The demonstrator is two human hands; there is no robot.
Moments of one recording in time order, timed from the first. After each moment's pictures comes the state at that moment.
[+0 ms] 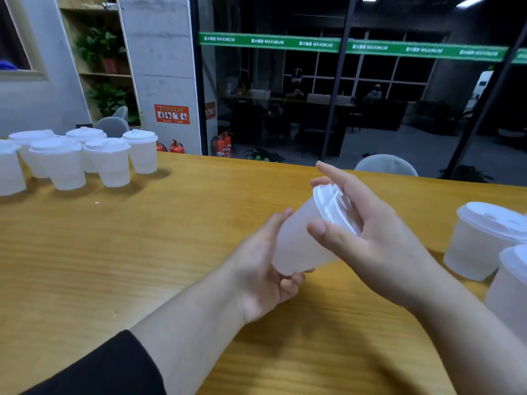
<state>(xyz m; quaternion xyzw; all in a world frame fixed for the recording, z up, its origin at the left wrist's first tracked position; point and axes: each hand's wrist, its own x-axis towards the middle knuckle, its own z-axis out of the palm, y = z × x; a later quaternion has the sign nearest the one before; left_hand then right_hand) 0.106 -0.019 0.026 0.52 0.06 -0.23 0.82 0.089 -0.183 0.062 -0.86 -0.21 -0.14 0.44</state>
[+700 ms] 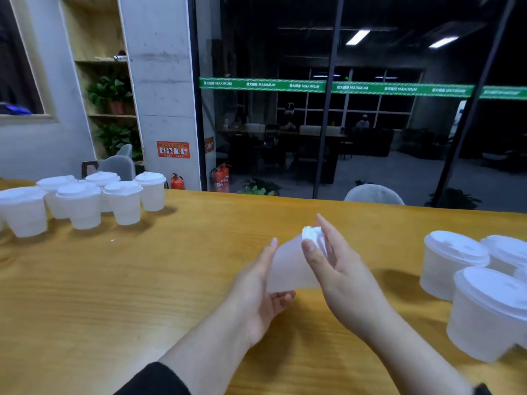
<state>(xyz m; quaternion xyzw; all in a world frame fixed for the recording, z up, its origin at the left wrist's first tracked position) 0.101 -0.020 0.020 0.50 0.07 -0.12 0.85 0.077 -0.167 0.051 -0.84 -0.11 -0.14 0.52</state>
